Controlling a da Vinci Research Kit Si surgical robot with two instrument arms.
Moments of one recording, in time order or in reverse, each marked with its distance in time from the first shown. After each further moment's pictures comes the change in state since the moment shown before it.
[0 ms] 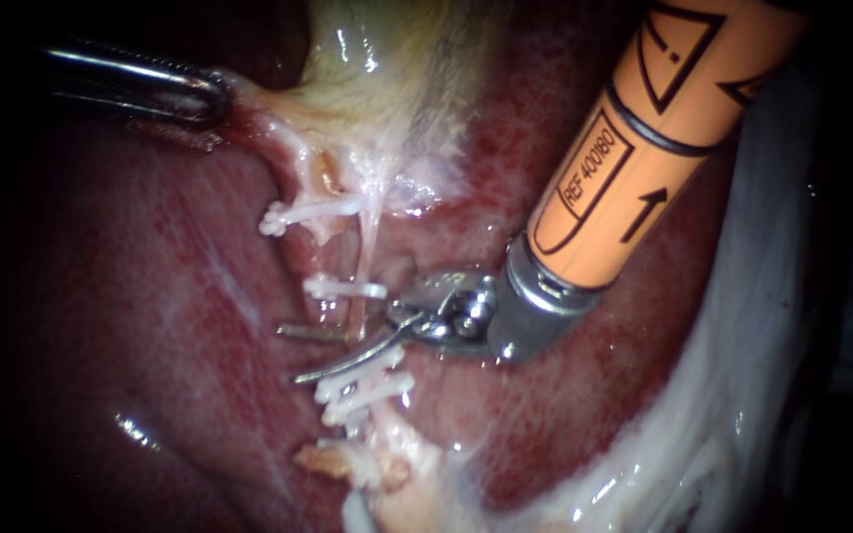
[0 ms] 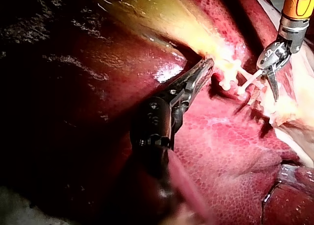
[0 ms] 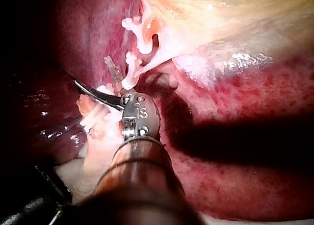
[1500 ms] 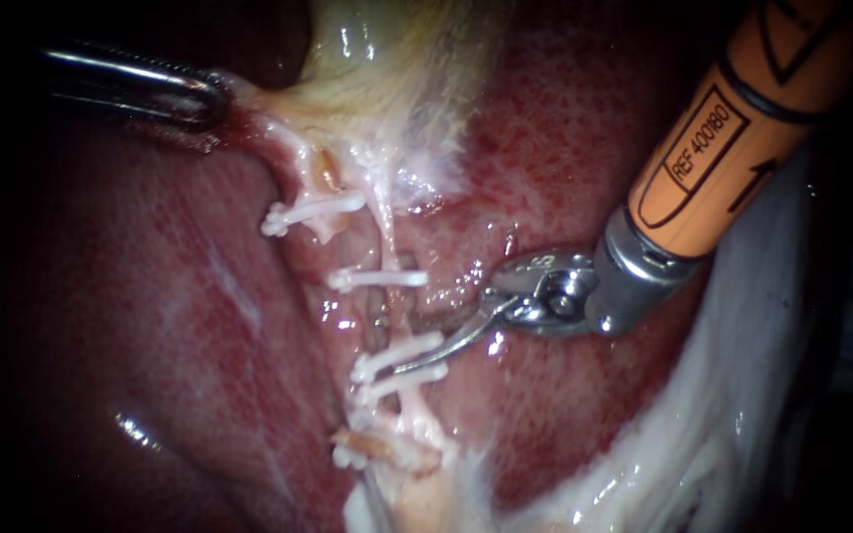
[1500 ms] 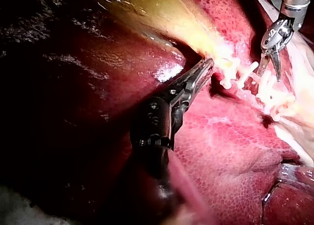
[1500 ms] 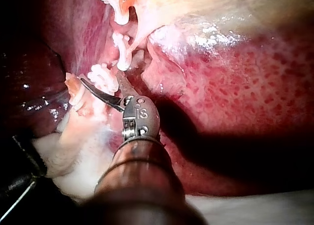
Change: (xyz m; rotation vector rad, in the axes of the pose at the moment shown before) right arm -0.003 -0.001 -0.007 -0.083 -0.139 0.030; left arm 0.000 0.000 0.000 0.000 0.000 0.001
